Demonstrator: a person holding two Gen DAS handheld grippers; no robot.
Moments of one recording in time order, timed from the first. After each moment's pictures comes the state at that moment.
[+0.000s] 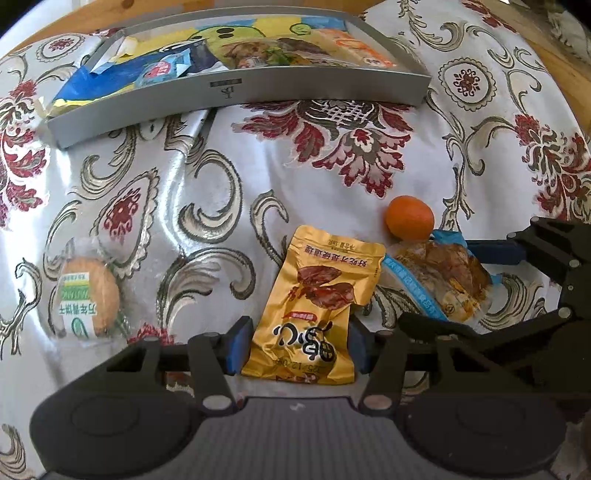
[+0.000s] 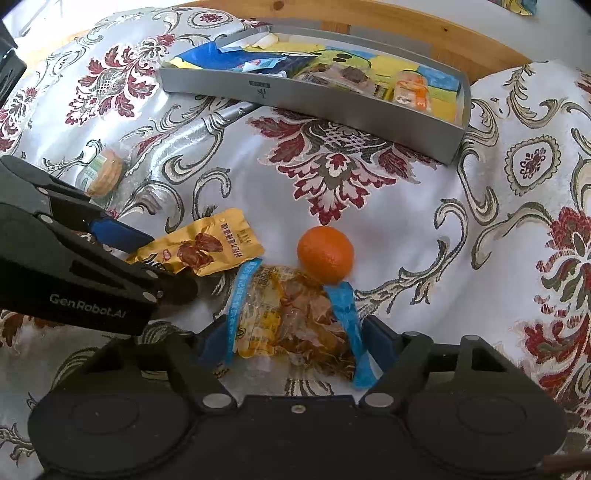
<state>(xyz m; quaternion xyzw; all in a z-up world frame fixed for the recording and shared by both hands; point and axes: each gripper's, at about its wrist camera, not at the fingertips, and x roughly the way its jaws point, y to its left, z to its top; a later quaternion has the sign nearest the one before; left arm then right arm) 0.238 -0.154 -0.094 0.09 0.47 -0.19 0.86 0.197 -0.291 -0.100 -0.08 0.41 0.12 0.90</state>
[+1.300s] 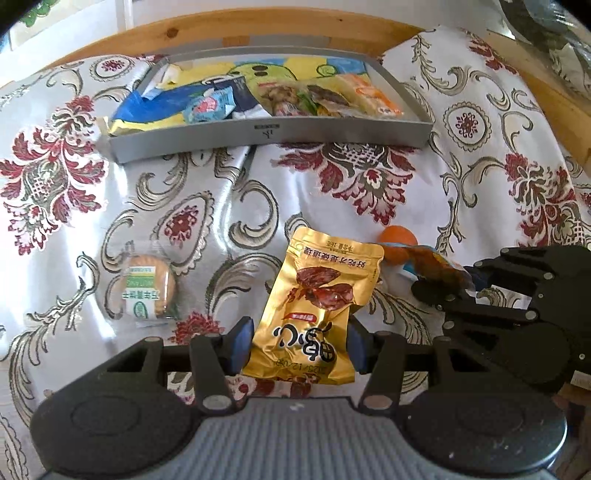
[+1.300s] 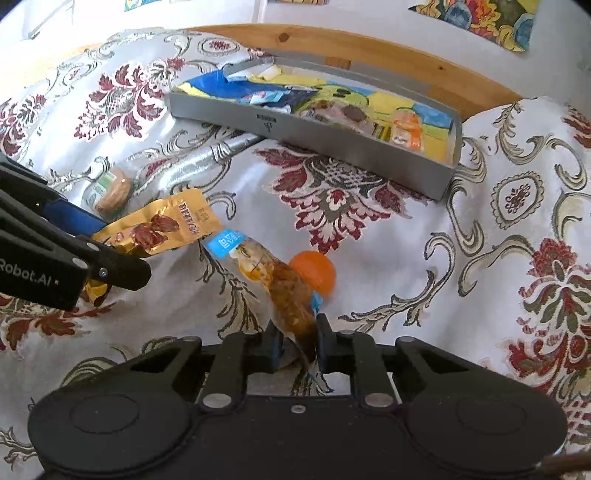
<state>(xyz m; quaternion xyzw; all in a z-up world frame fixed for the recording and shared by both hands) 0.200 -0.126 -0.049 0.07 0.43 -0.16 0.88 0.182 -0.285 -0.089 -0.09 0.36 0.11 0.92</state>
